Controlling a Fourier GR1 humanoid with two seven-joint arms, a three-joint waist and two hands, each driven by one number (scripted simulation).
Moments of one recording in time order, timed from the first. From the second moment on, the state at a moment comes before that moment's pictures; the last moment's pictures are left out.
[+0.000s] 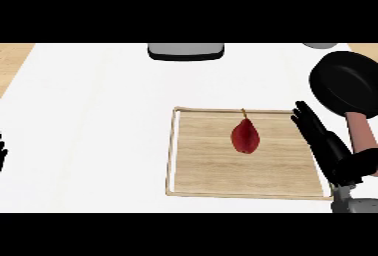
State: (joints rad) left arm 0.09 0.62 0.00 -1.35 0.24 0.37 0.15; right arm -0.05 -0.31 0.05 -1.50 -0.21 0.12 -0.01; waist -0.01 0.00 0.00
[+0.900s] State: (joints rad) left arm -0.06 0.38 -0.31 -1.42 0.27 0.09 0.12; right arm -0.17 -0.10 0.22 -1.70 0.51 -0.64 0.12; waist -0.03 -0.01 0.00
